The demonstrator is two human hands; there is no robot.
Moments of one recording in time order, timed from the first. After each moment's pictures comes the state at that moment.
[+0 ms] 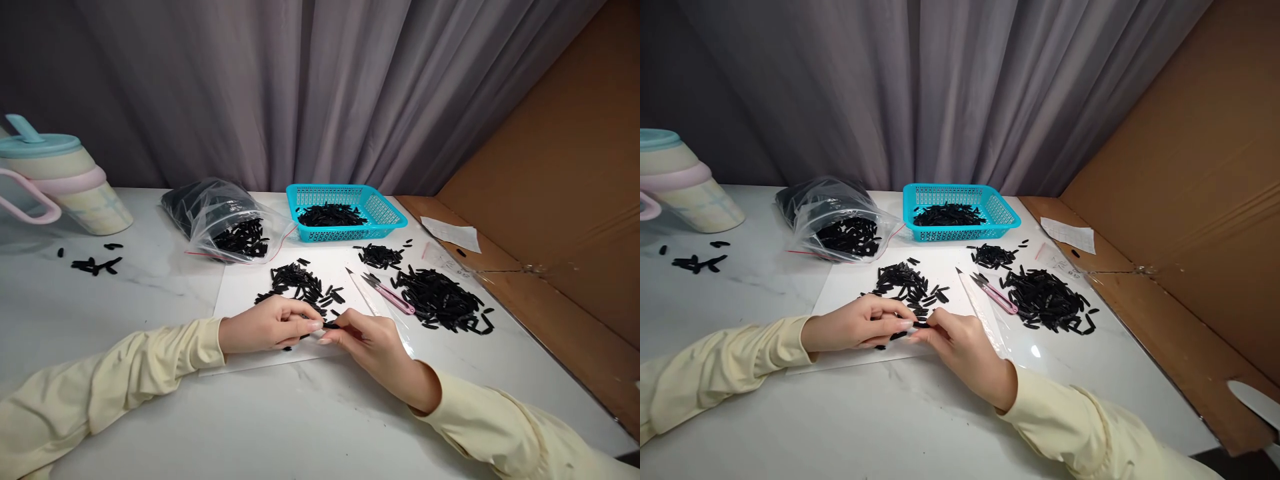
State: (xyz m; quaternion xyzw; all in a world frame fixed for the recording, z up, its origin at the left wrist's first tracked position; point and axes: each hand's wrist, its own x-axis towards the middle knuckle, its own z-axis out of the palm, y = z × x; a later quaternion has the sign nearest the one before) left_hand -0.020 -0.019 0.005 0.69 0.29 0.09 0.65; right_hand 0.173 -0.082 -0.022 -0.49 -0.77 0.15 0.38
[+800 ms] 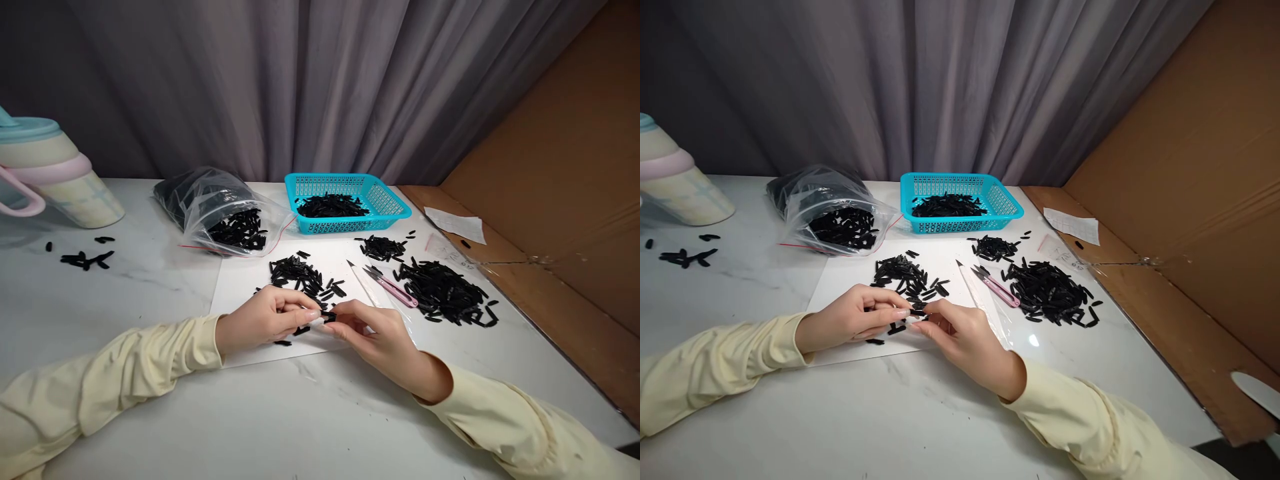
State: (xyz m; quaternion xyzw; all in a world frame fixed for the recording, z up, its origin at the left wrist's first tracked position) left_hand -0.020 -0.022 0.000 0.66 0.32 0.16 0.66; right_hand 0.177 -0.082 -0.018 -0.49 -0.77 0.19 0.37
